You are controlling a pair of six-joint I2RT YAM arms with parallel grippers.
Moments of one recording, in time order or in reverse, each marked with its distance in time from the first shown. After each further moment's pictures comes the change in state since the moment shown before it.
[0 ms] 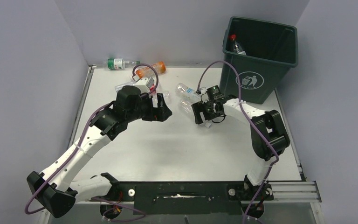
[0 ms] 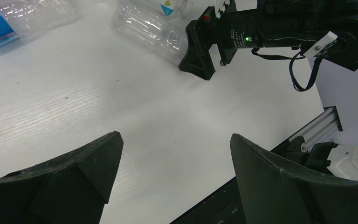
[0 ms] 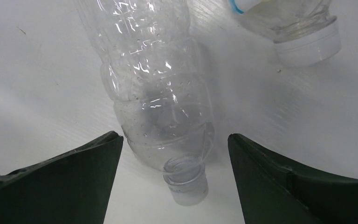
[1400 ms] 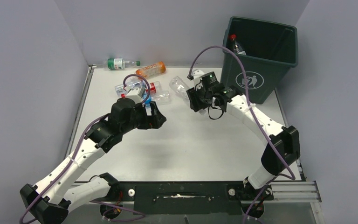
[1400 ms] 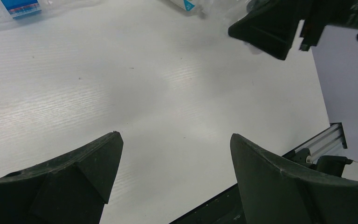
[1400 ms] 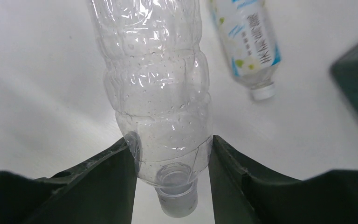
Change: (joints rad) left arm -0.013 -0.158 -0.190 0.047 -0.091 -0.080; right arm 0.155 -0.167 0.206 -0.188 0.116 -0.009
